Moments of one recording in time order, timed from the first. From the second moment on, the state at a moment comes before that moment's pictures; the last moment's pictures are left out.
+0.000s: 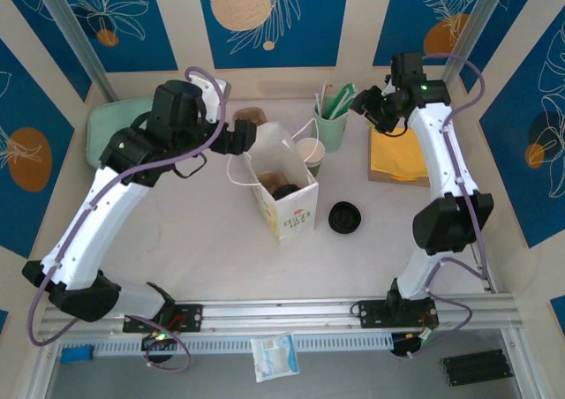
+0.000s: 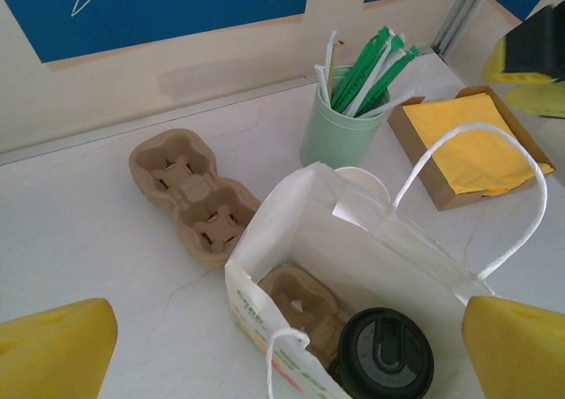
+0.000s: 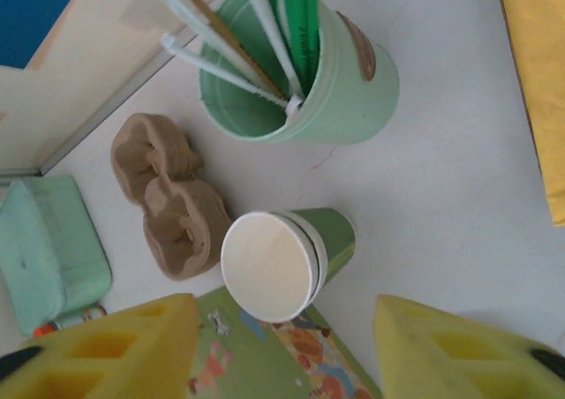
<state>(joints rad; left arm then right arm) -0.61 1.38 1.84 -1.00 -0.08 -0.20 0.09 1.79 1.95 -1.11 -0.28 0.69</state>
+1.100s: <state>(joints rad) -0.57 1.47 1.89 -0.94 0.05 -0.18 0.10 2.18 2.30 -1.16 -0.28 0.72</state>
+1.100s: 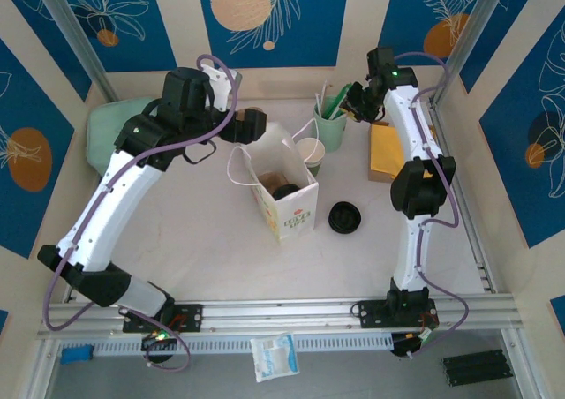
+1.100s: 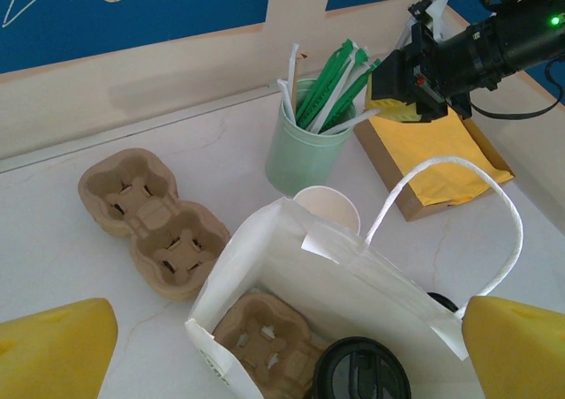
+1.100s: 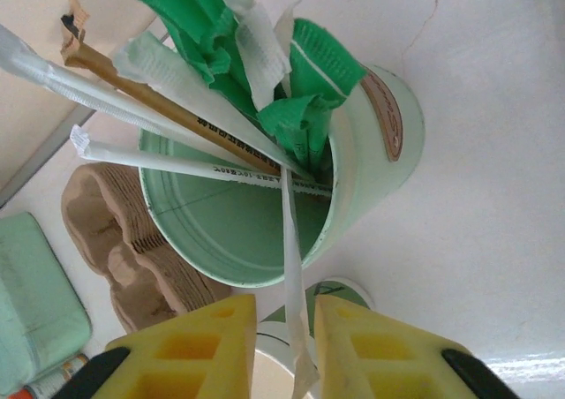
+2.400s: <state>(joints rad) -0.57 1.45 1.83 -0.91 0.06 -0.18 0.23 1.95 2.35 -1.20 -0.06 0.58</state>
